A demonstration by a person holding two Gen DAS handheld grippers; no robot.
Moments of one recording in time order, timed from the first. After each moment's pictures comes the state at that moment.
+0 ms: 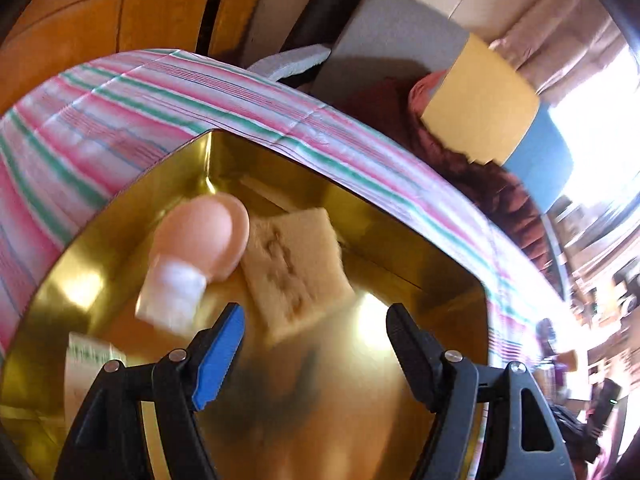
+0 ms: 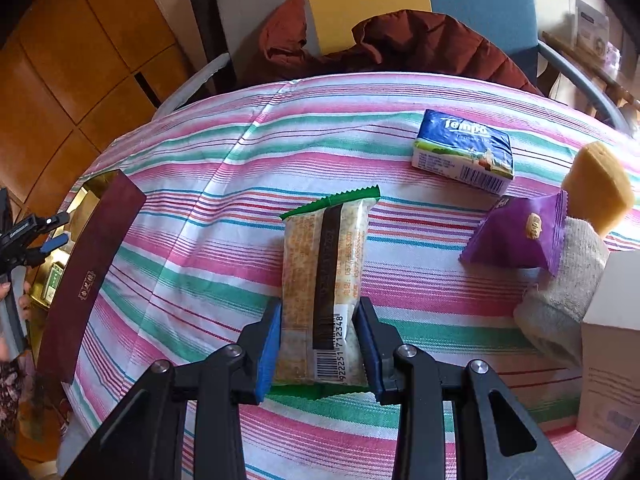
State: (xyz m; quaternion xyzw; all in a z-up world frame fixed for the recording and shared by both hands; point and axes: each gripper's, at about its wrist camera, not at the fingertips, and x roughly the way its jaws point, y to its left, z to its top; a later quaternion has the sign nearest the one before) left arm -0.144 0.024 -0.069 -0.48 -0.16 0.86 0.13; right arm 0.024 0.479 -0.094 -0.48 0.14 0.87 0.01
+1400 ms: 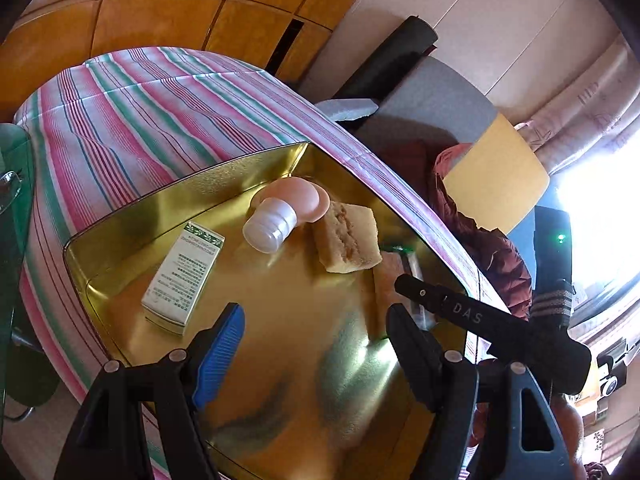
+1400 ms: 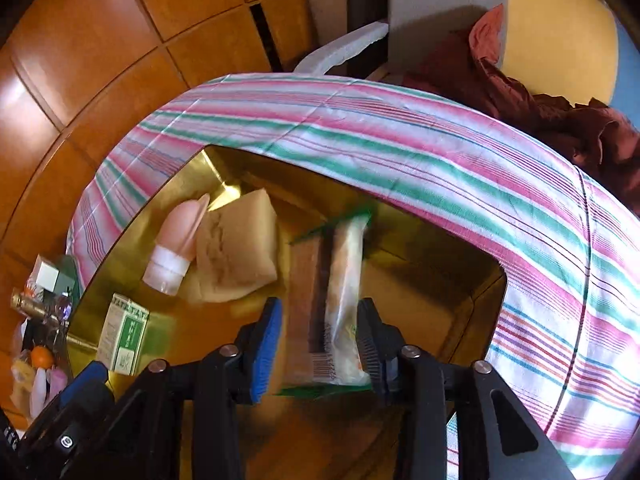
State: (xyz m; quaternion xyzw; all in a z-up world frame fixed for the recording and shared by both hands) left arm -0.046 -0.029 -0.058 -0.42 -0.25 0.87 0.04; right arm -0.143 0.179 -0.066 -0.50 0.05 0.85 -0.12
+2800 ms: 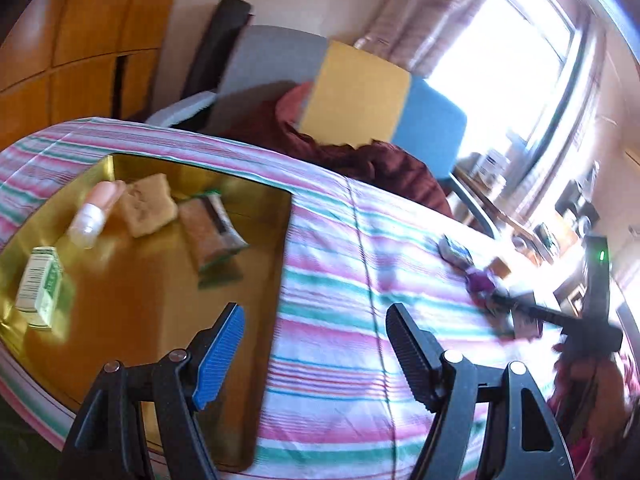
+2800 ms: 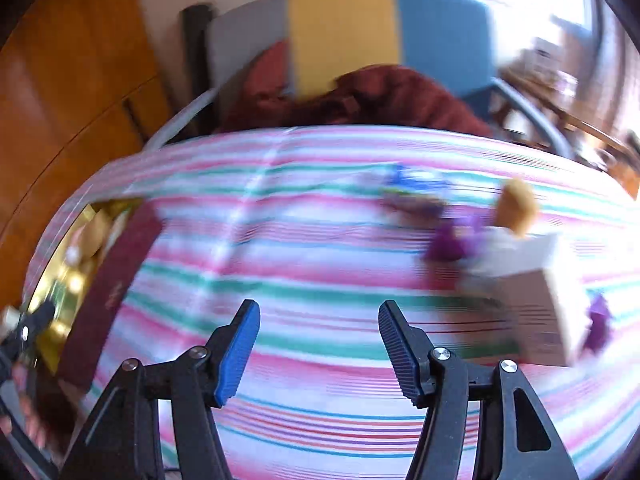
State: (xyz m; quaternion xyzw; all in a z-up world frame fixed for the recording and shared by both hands) left arm 0.023 0.111 -0.036 -0.38 -0.07 0.88 0.27; right arm 0.086 0.451 -0.026 -0.41 0.13 0.89 0.11
